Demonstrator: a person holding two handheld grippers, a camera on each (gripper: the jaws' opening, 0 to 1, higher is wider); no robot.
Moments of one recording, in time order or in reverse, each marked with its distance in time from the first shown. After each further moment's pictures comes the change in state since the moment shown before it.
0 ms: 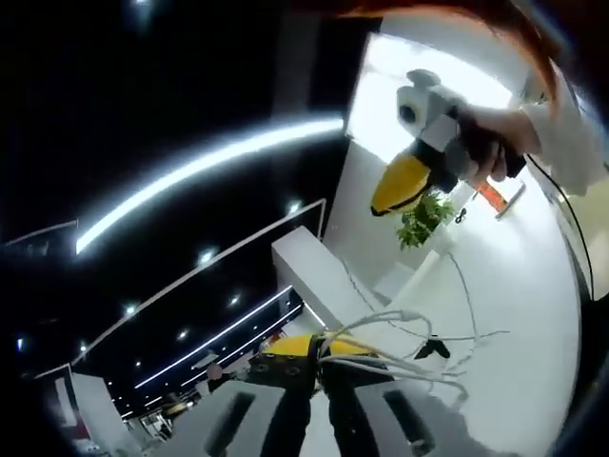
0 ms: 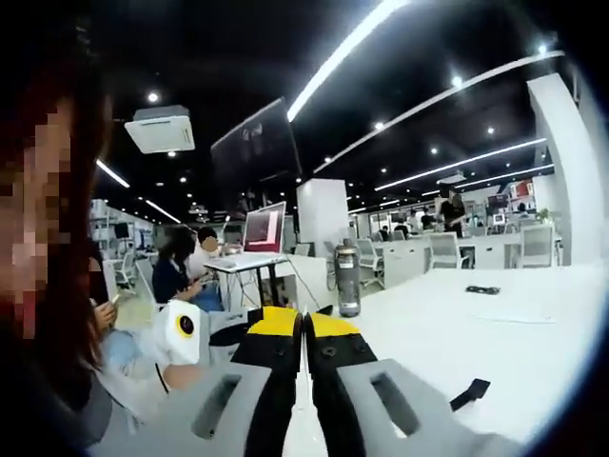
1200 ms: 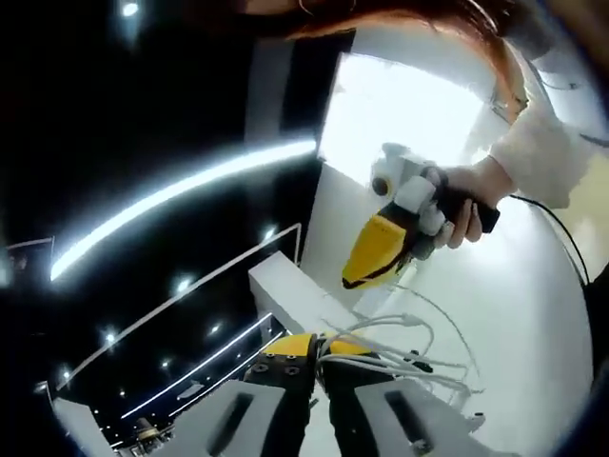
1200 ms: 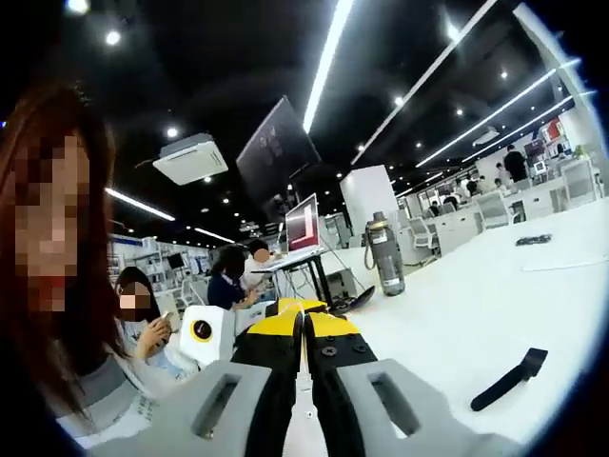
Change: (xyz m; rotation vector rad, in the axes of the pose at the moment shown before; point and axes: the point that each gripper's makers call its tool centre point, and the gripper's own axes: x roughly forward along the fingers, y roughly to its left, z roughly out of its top) left arm 0.026 -0.047 0.000 0.051 -0.119 -0.123; right arm 0.013 -0.045 -0.059 0.244 0.015 0.221
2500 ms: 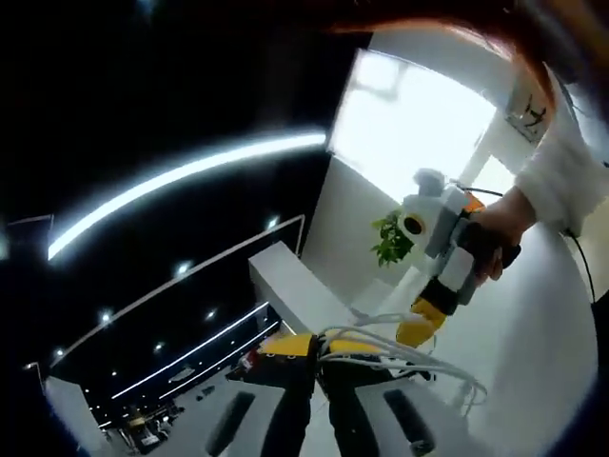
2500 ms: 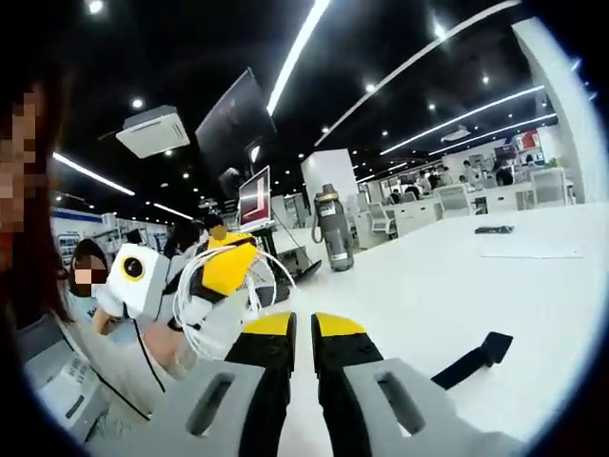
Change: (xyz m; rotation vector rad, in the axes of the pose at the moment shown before) left arm 0.017 0.014 -0.003 -0.073 0.044 0.014; right arm -0.006 -0.051 -0.045 -0.060 0.105 -0.191
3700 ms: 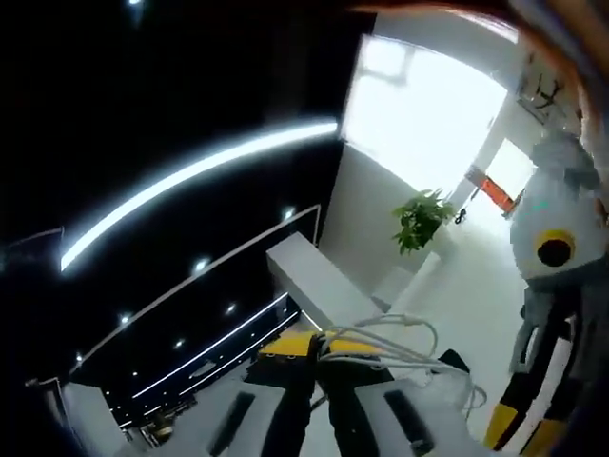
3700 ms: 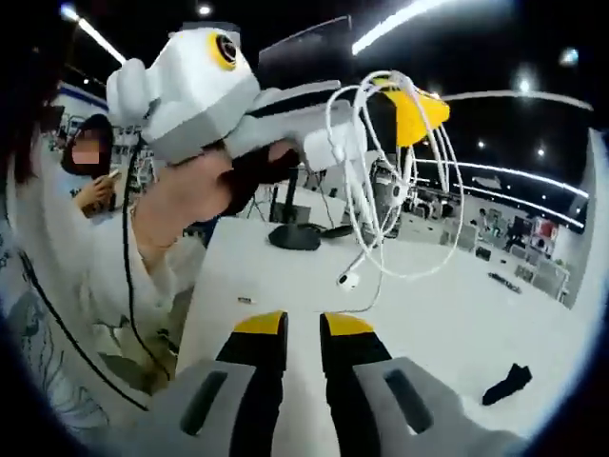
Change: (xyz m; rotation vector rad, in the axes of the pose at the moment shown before) left arm 0.008 0.031 0.007 0.045 0.052 0.081; right arm 0.052 0.075 -0.072 -0.549 0.159 0.000
